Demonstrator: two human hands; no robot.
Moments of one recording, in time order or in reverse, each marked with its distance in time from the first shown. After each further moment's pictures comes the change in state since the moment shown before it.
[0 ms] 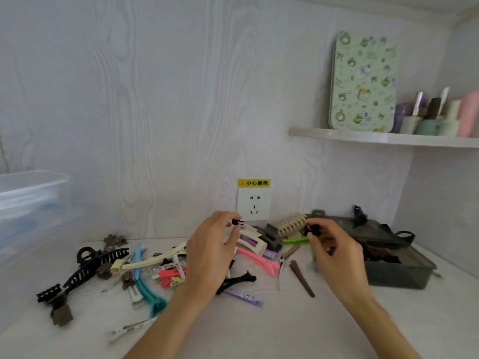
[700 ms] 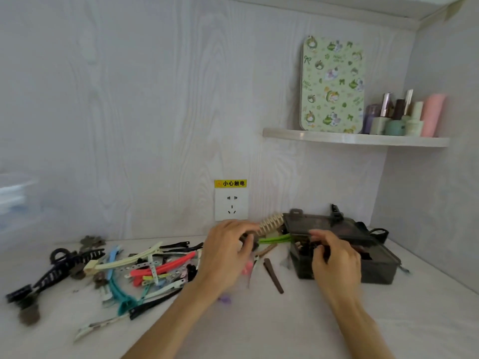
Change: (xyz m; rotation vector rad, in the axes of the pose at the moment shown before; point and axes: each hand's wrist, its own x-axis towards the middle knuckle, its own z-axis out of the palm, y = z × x) left_hand -0.003 0.046 0.043 -0.036 -0.211 0.139; right_hand -0.008 0.033 -0.032 -0.320 0.113 0.106
